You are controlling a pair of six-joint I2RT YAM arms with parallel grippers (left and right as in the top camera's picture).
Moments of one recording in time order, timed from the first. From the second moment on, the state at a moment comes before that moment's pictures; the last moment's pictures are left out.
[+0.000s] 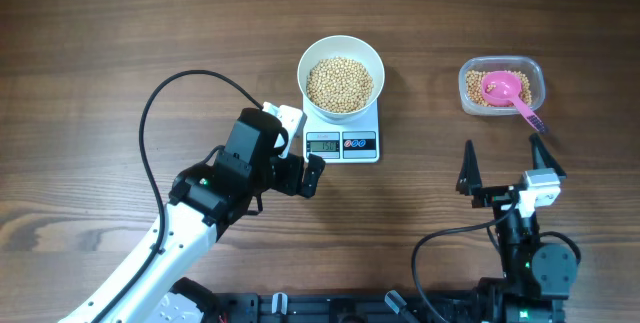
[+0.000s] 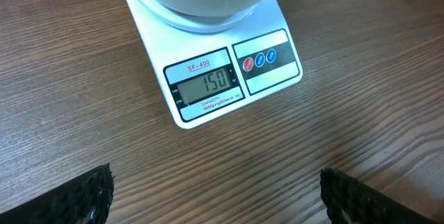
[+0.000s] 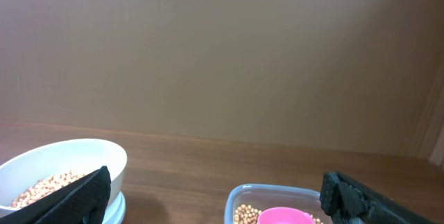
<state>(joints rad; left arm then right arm) -0.53 1.16 0.78 -0.54 0.15 -0.22 -0.06 0.02 0.03 0.15 -0.14 -0.04</state>
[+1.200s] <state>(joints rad) -0.53 1.16 0.78 -0.54 0.15 -0.22 -0.05 0.02 0.01 0.00 -0.13 -0.05</state>
